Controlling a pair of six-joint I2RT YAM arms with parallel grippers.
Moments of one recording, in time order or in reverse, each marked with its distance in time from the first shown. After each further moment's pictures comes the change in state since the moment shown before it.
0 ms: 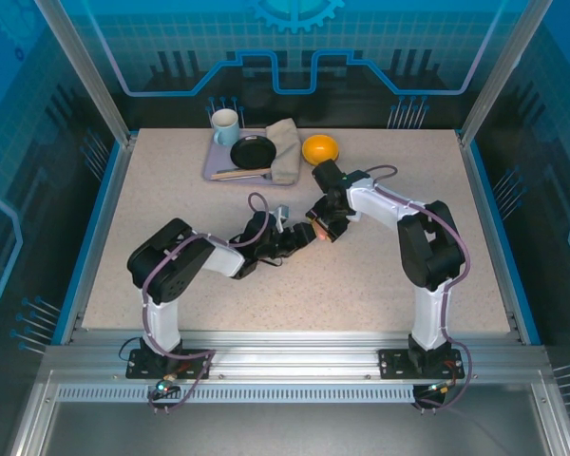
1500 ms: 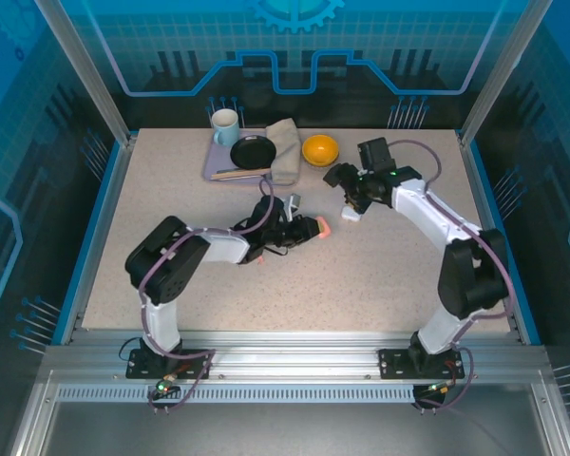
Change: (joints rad) left arm 0.029 -0.056 0.173 -0.271 0.133 0.138; right arm -0.182 -0.323 -0.149 0.276 -0.131 -0.377
